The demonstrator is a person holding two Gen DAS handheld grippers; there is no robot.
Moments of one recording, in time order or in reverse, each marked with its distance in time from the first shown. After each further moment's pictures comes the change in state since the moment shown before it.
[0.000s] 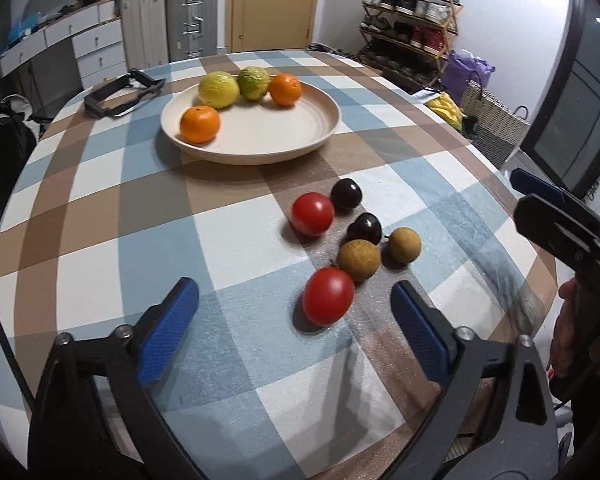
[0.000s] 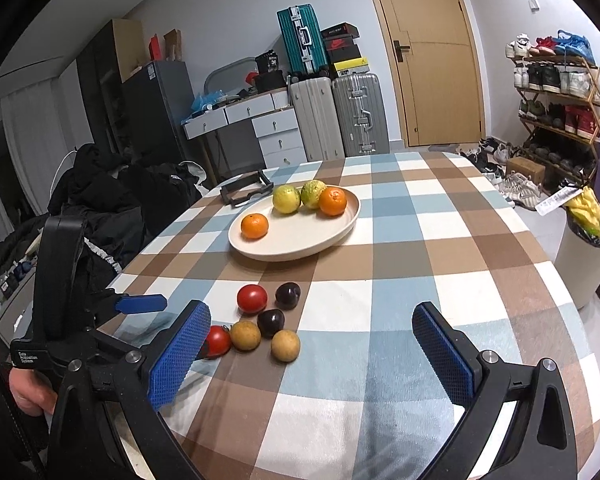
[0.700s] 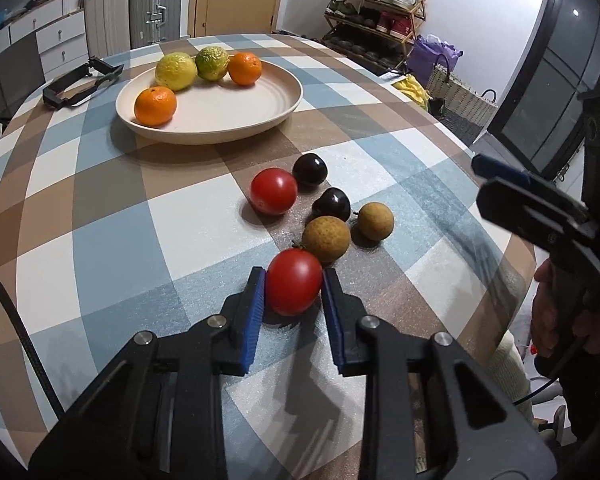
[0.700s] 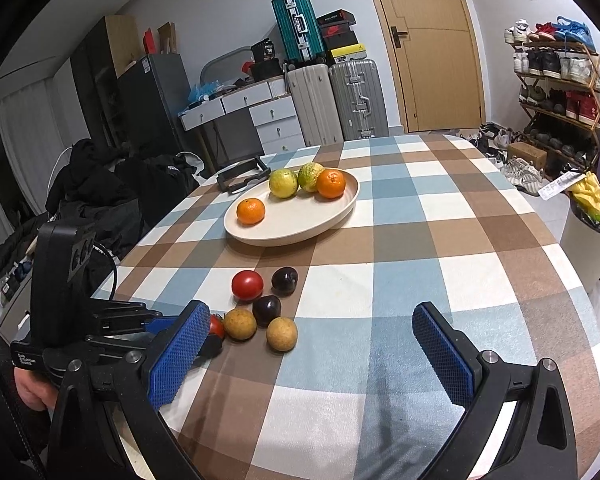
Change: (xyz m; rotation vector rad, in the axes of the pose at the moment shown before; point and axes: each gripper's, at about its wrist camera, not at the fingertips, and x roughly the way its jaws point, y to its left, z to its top) left arm 0.013 -0.001 -0.006 0.034 0.045 -0.131; right arm 0.012 -0.004 -0.005 0.022 0.051 0.012
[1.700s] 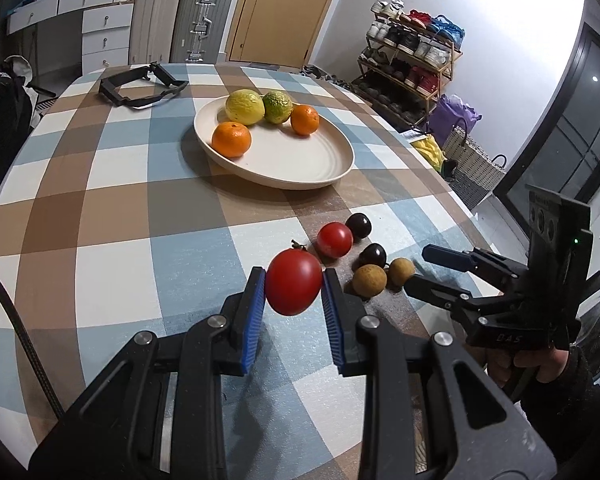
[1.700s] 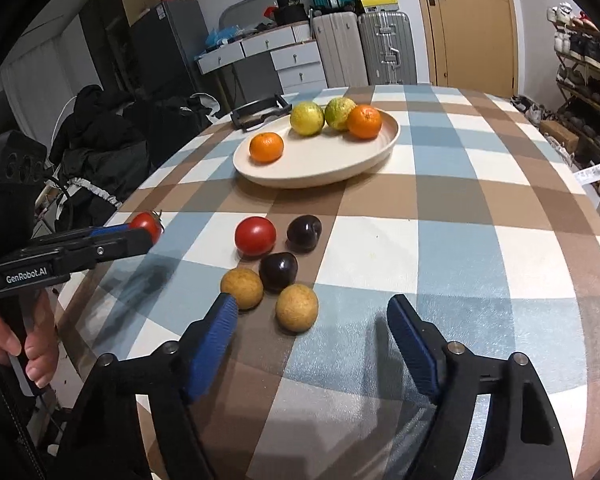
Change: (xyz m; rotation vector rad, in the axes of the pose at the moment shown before) left arm -0.055 0.054 0.001 -0.171 -0.131 -0.005; right arm 0.055 0.010 -0.008 -0.072 0.200 0.054
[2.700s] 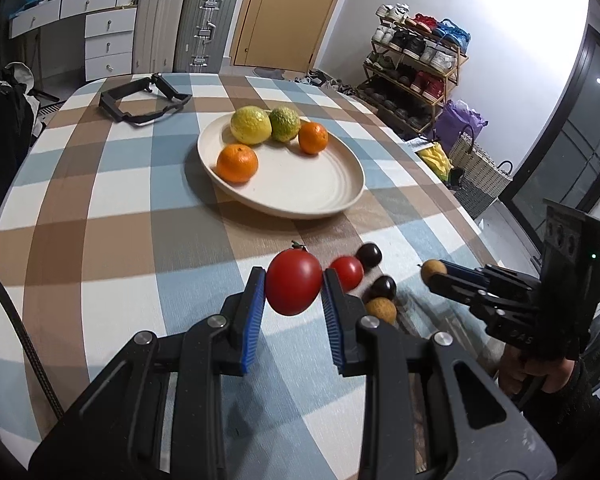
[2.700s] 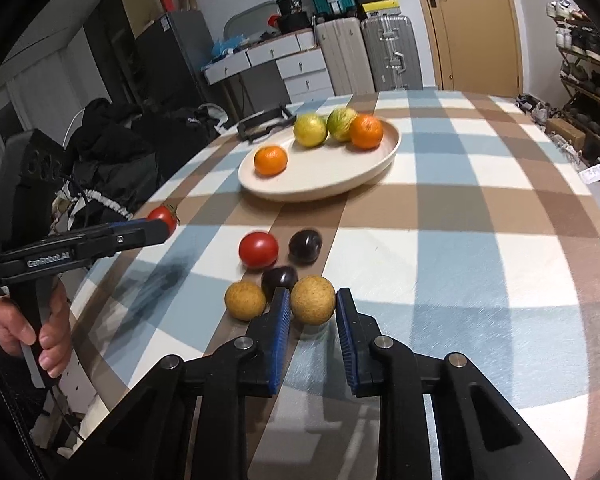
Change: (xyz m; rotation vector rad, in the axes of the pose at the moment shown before) left arm 0.009 0.004 0.029 -0.005 -0.018 0.021; right arm -0.009 -0.010 0.008 0.021 -0.044 0.045
